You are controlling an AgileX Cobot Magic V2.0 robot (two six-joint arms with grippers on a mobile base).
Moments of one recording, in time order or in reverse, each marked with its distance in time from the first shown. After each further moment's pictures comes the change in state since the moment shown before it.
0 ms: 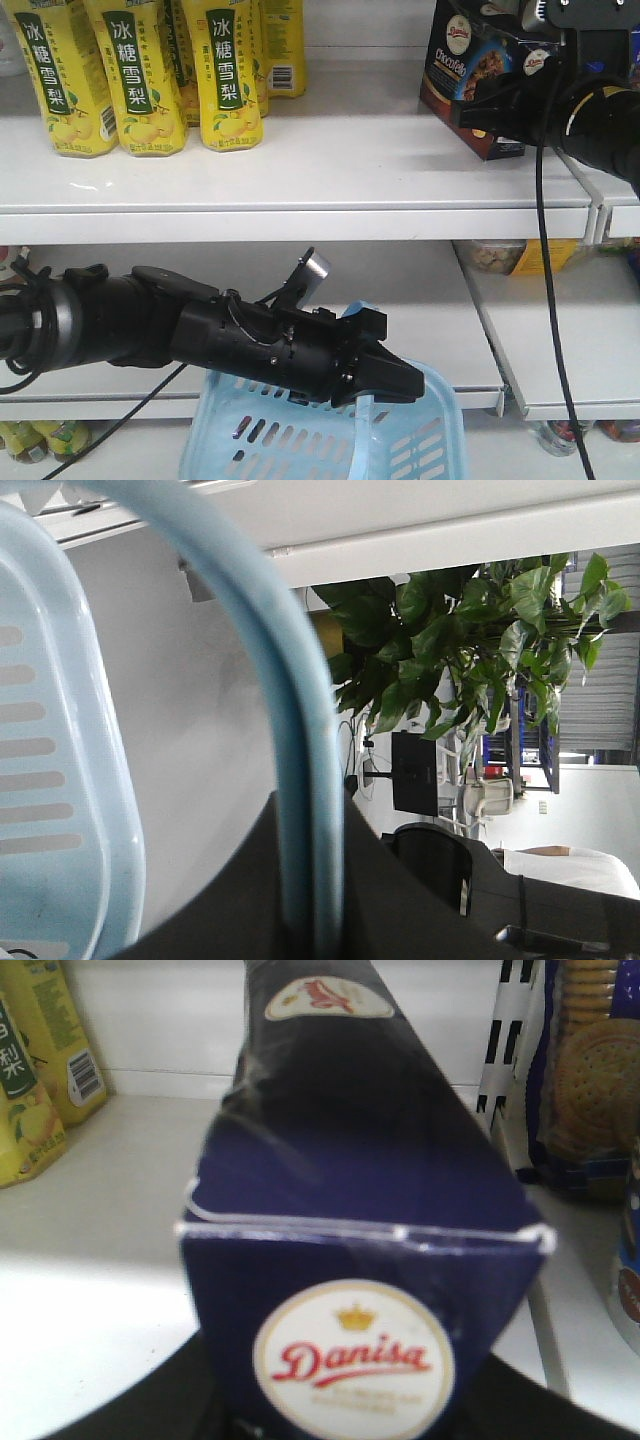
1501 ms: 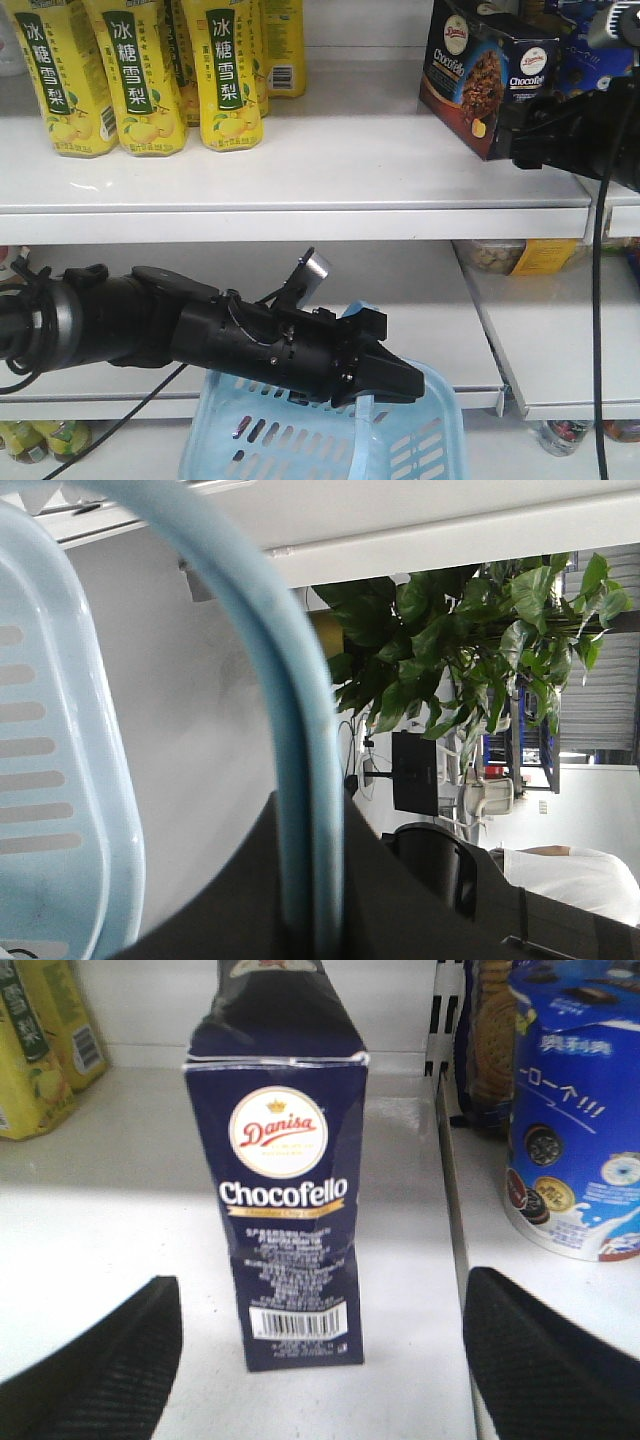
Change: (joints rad) left arm 0.000 0.000 0.000 0.000 0.000 0.000; right arm 0.000 -0.250 0.163 0.001 0.096 0.000
